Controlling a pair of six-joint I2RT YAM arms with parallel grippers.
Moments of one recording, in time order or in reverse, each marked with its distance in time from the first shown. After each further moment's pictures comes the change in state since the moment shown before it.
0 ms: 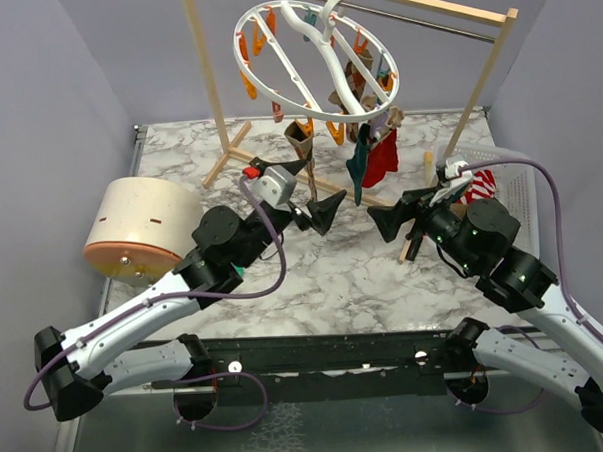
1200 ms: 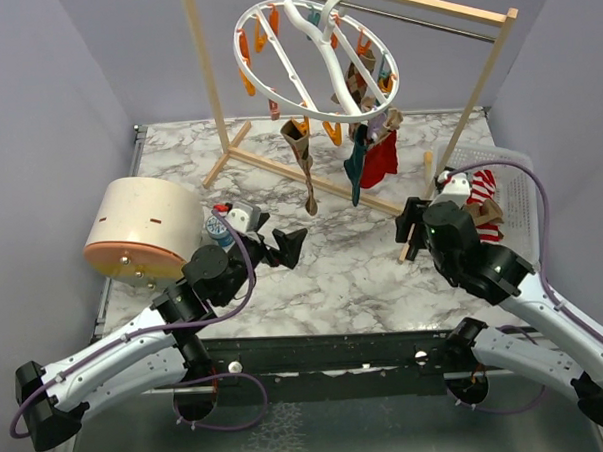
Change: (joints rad) left arm 0.000 -0.328 -0.349 -0.251 -0.213 -0.283; right arm 0.000 0.072 -0.039 -0.293 0.414 0.251
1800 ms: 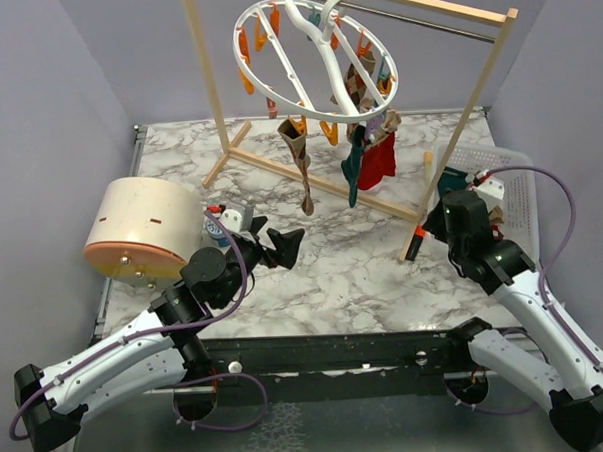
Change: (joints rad) left arm 0.000 -0.051 -0.026 -0.006 -0.044 -0.076; right arm -0.343 0.031 -0.091 -0.017 -0.048 0.150
